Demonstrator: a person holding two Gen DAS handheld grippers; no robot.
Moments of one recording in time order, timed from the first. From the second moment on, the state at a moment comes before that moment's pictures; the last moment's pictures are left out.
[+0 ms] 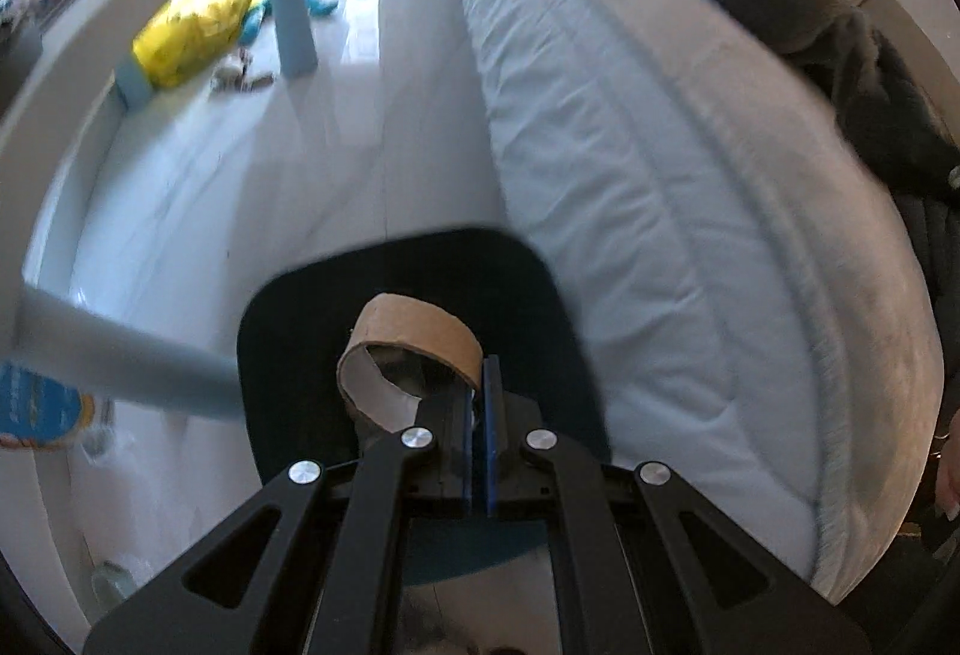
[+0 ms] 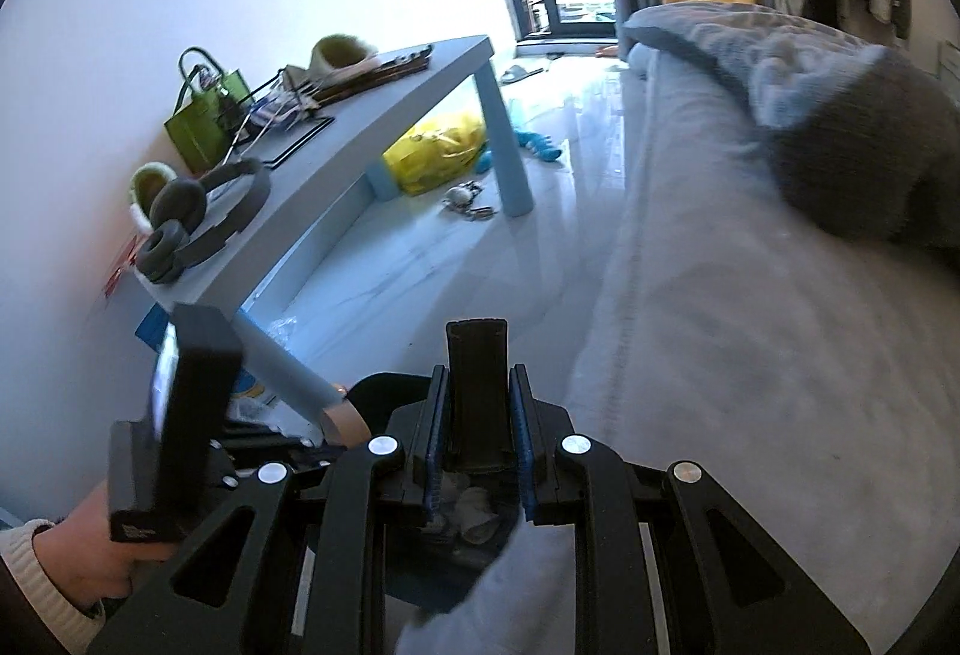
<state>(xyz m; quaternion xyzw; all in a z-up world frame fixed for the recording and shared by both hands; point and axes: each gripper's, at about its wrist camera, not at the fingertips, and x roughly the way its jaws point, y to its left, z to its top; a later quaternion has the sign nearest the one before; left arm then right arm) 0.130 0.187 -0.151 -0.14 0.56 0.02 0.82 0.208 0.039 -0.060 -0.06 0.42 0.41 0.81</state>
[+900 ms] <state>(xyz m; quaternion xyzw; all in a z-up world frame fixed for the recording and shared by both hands) 0.098 0.235 -0.168 -0.18 0.60 0.02 0.78 0.197 0.133 -0.129 -0.11 0.50 0.42 0.75</state>
